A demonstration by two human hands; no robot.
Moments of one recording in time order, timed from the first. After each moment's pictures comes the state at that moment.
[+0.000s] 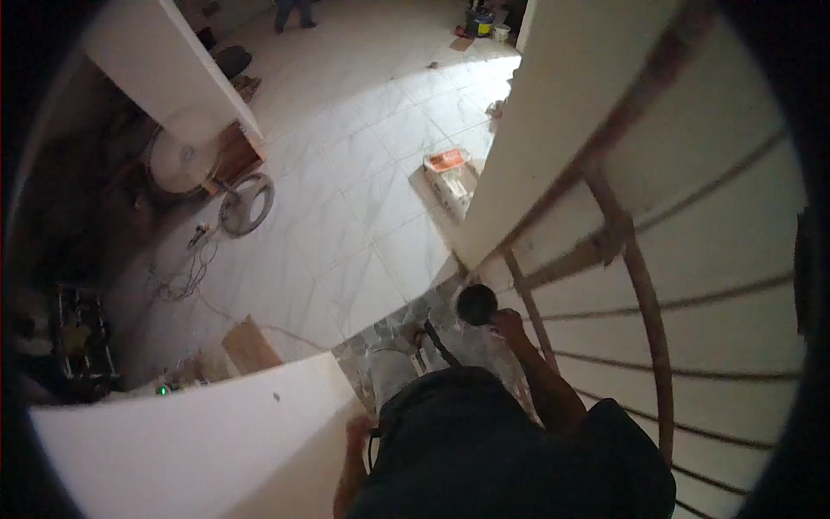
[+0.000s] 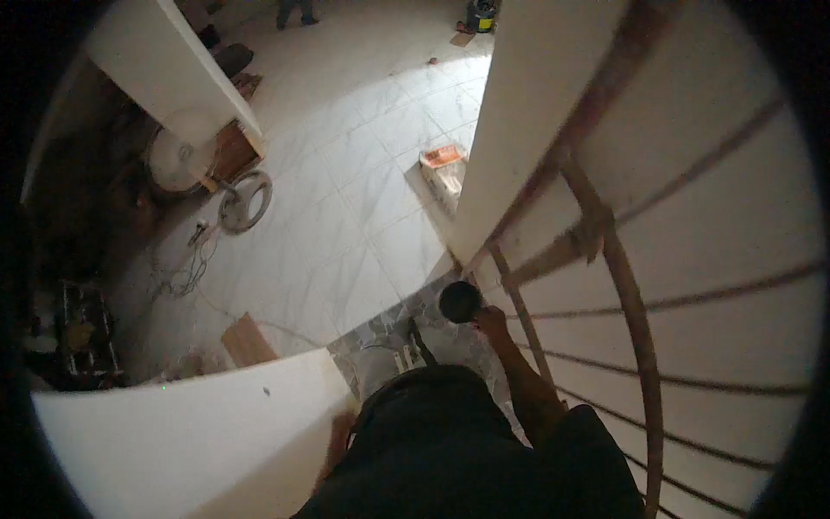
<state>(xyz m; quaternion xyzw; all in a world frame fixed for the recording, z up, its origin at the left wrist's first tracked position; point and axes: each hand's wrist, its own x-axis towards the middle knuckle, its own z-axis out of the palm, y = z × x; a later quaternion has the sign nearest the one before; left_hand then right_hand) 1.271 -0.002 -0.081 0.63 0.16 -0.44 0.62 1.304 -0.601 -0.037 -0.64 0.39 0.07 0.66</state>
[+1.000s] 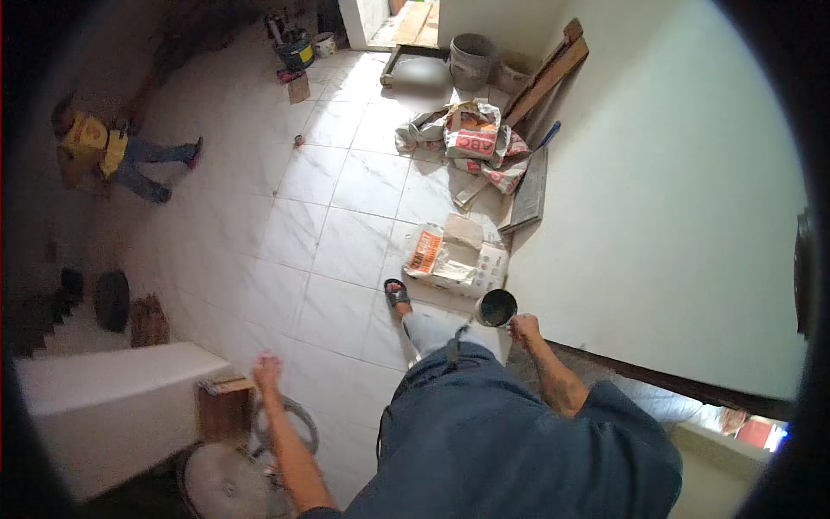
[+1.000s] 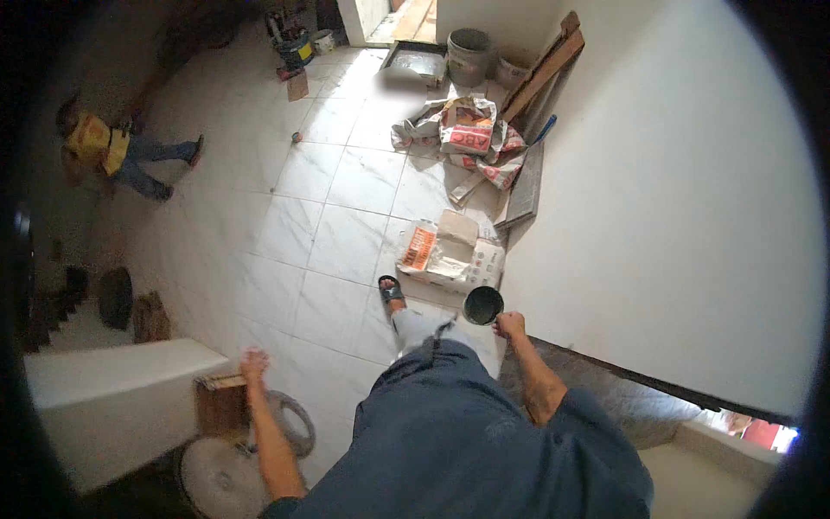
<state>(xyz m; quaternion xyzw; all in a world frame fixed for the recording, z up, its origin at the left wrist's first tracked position) 2.538 -0.409 -0.021 0.75 0.00 -0.33 0.58 1.869 -0.746 -0.011 -0.27 0.76 -0.12 0.57</state>
